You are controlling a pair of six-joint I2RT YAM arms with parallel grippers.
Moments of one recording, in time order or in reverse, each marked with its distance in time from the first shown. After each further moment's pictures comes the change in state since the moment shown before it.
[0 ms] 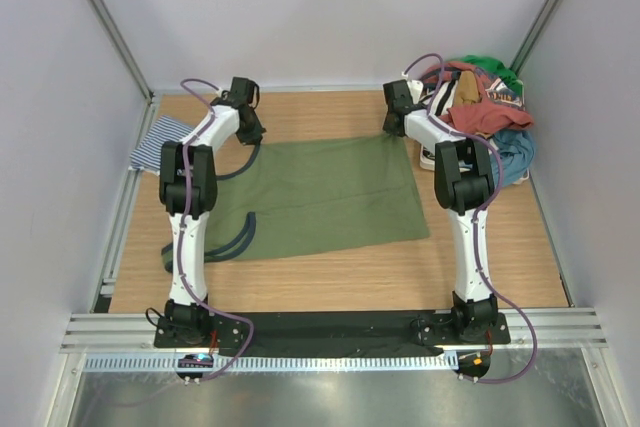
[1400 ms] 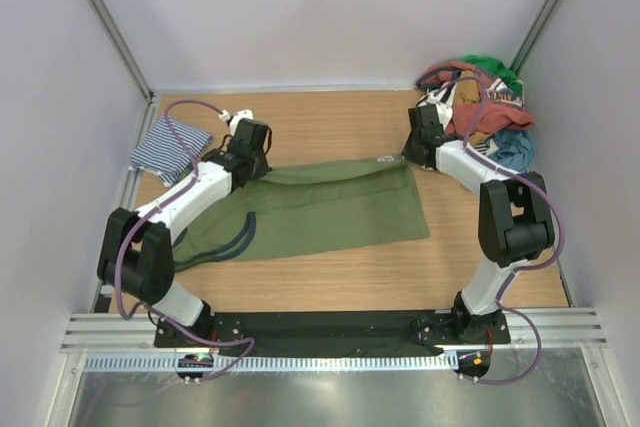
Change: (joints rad) left arm -0.245 -0.772 -0.798 0.225 -0.254 0.035; right arm -0.010 -0.589 -0.651 0.068 -0.077 0.102
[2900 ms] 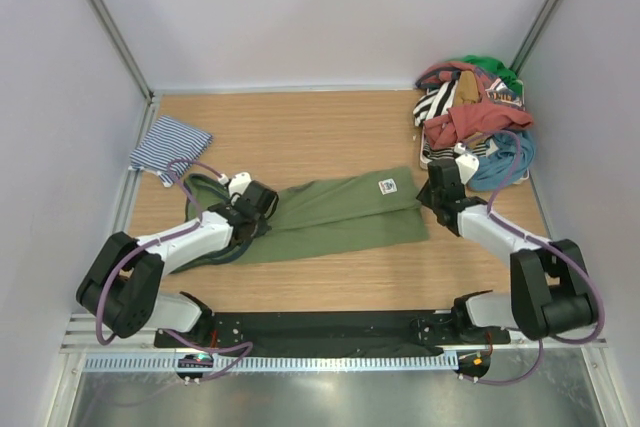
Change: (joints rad) left arm -0.163 -0.195 -0.483 0.045 -0.077 -0.264; right arm 0.001 -0.406 -0.587 0.220 0.077 0.097
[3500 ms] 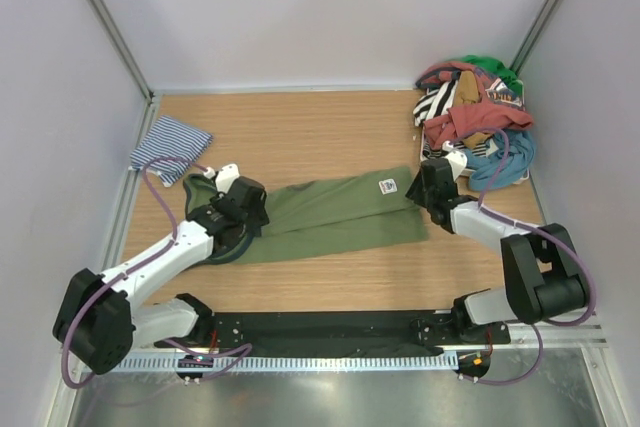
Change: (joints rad) left arm 0.000 -0.222 0.008 -0.095 -0.028 0.010; right arm 0.030 0.014 -0.030 0.138 -0.042 -0.049
